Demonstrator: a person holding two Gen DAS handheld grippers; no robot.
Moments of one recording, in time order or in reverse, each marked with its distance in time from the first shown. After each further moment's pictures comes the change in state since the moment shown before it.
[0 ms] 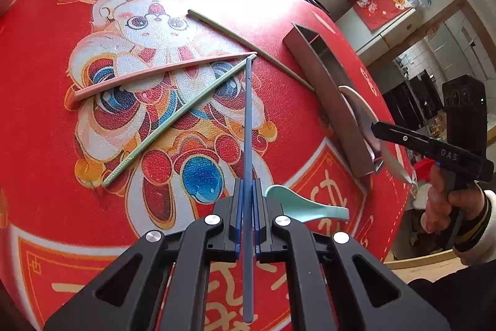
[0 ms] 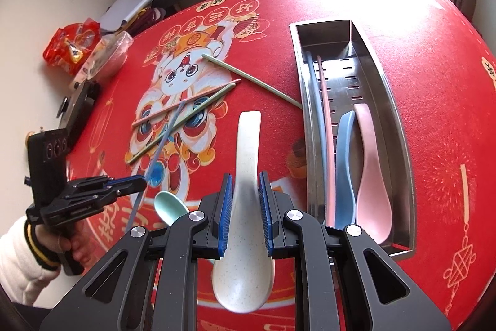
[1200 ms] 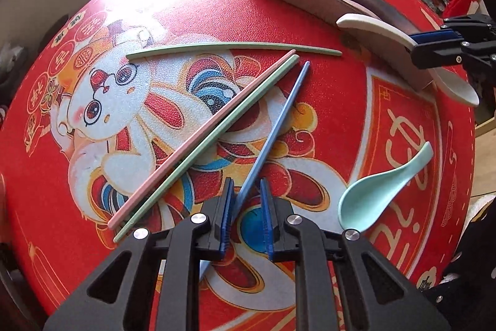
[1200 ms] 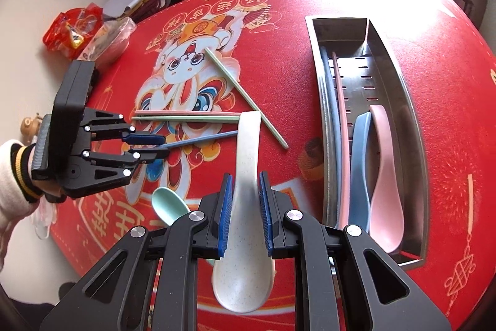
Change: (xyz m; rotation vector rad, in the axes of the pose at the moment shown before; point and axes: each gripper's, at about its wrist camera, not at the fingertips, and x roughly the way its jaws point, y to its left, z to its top) left arm 0.071 -0.035 0.056 0.639 0.303 0.280; right arm 0.016 0.011 0.000 -0.049 0.032 -0.016
